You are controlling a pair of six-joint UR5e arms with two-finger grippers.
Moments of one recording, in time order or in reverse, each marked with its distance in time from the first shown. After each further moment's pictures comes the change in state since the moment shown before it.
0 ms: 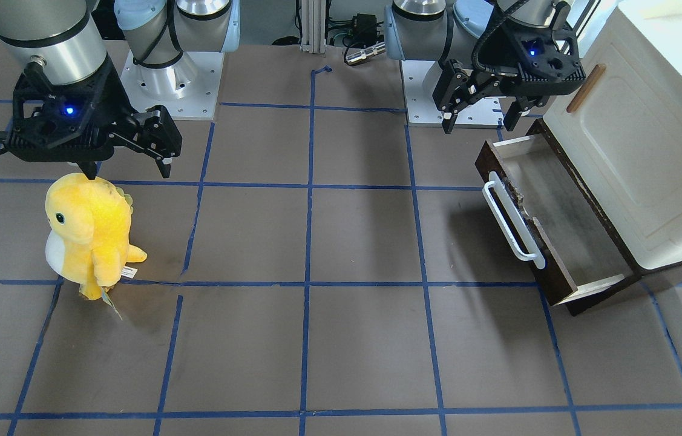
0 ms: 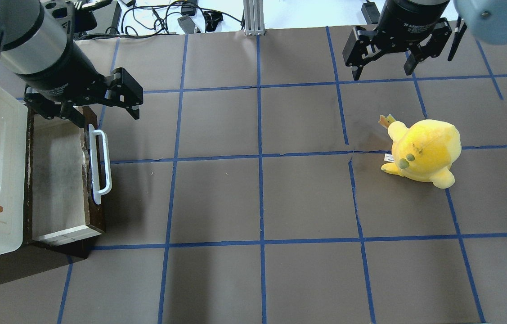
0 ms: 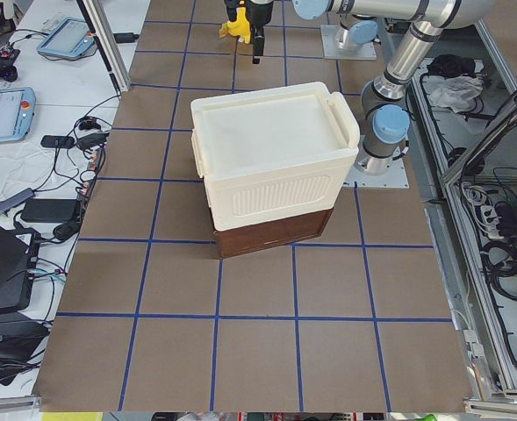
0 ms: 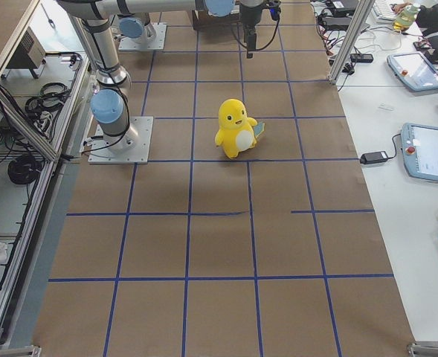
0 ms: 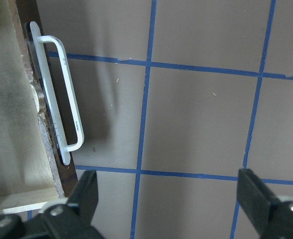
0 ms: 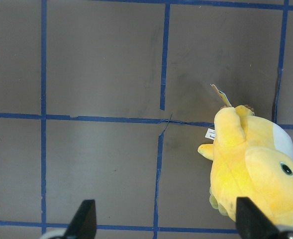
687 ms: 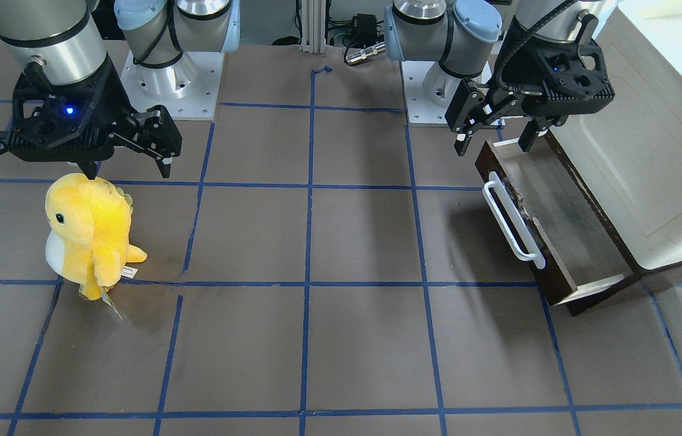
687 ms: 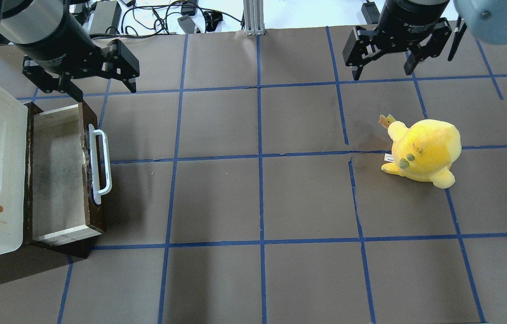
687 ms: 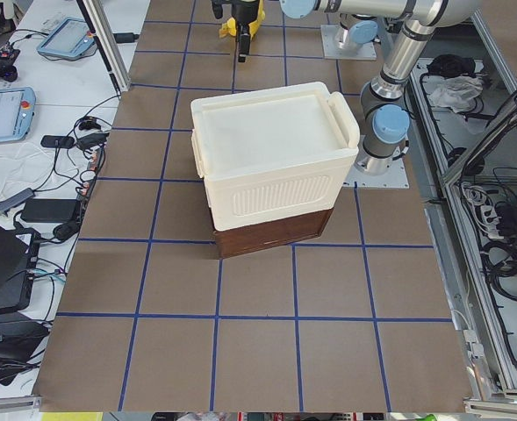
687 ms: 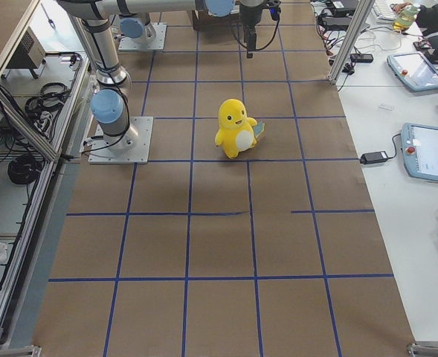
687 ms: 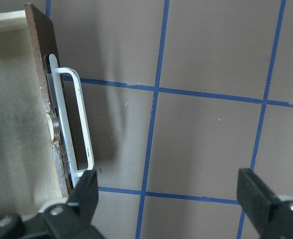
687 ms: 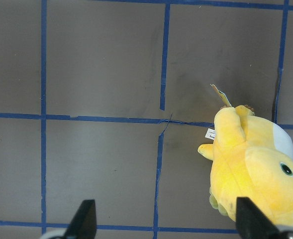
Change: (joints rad) left arm 0.007 -0.081 0.090 0.032 -0.001 -0.005; right arm 0.000 0.000 0.000 0.000 0.000 0.000
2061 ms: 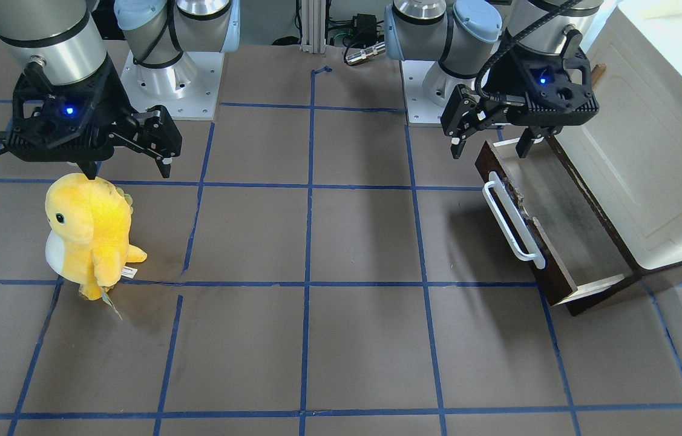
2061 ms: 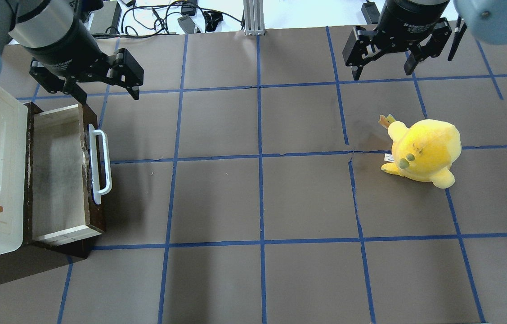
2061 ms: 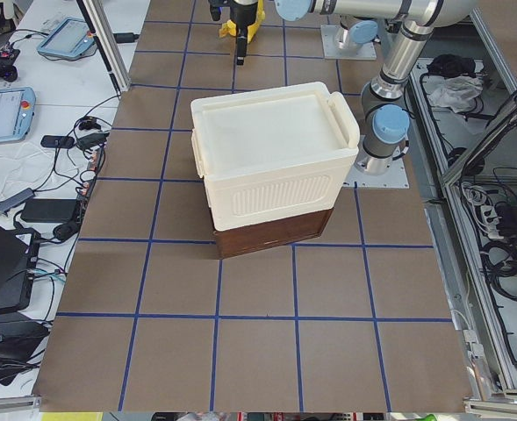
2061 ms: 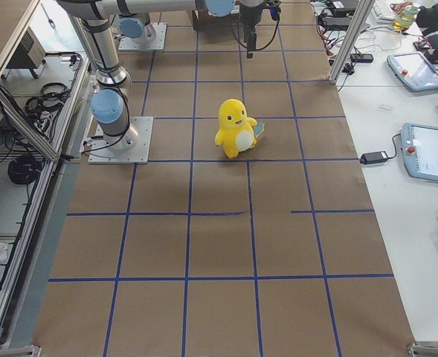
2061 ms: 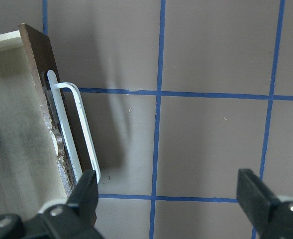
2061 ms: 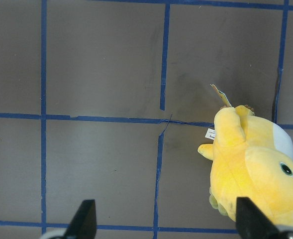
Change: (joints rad) left arm -0.011 -0.005 -0.020 -0.003 0.023 0.078; right arm 0.000 0.000 0.000 0.000 0.000 0.000
